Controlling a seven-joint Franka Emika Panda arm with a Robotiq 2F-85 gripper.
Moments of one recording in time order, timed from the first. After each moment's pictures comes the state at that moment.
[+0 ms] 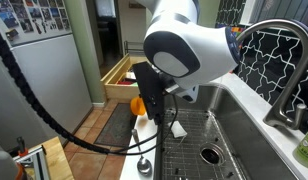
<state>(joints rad) -0.22 0.01 -0.35 -2.13 0.67 1.55 -0.65</state>
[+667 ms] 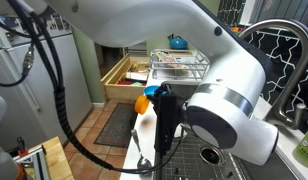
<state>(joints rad) -0.44 0.37 -0.35 -1.94 0.98 1.12 -0.74</state>
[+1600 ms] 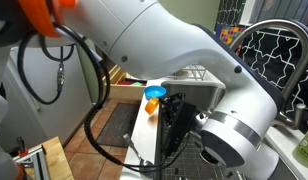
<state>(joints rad) -0.48 0.57 -0.32 -1.79 1.12 1.05 -0.49</state>
